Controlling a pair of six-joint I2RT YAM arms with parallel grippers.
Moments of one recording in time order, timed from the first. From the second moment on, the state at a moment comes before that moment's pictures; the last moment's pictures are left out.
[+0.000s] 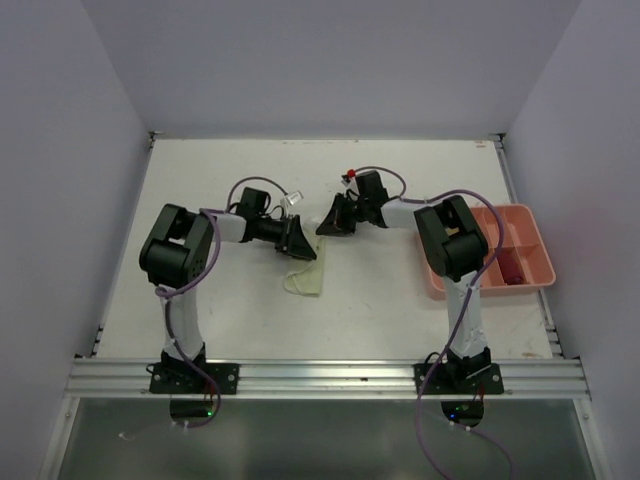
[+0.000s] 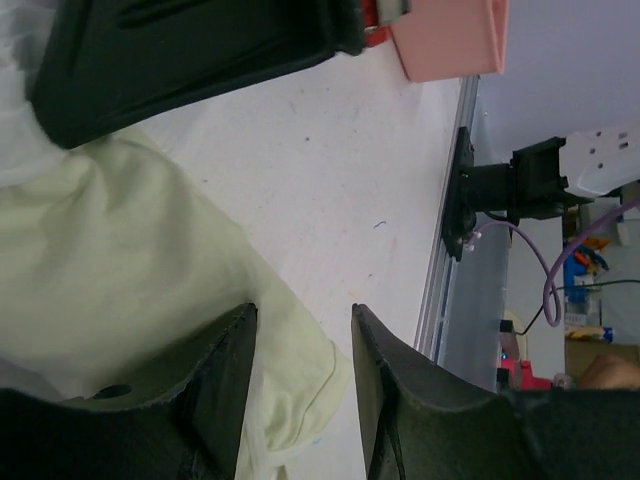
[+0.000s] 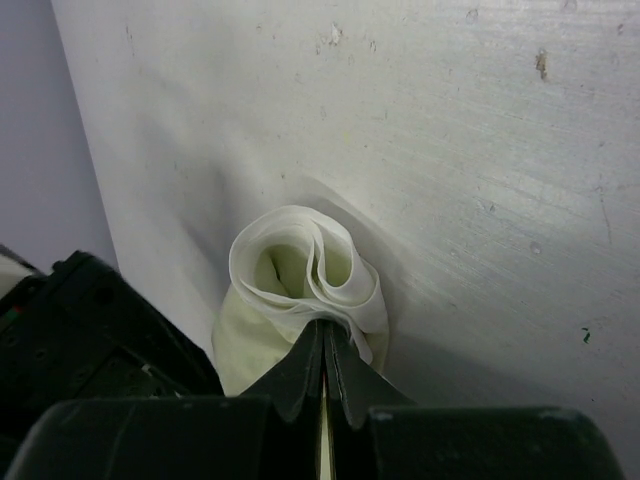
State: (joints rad) left arm -0.30 1.99 1.04 0.02 1.14 -0.24; right arm 0.42 2.21 1.37 0.03 -0.64 0.73
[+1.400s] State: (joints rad) left arm -0.33 2.08 1.00 -0.04 1.16 -0.26; right arm 0.42 1.87 1.32 -0.05 -0.69 0.64
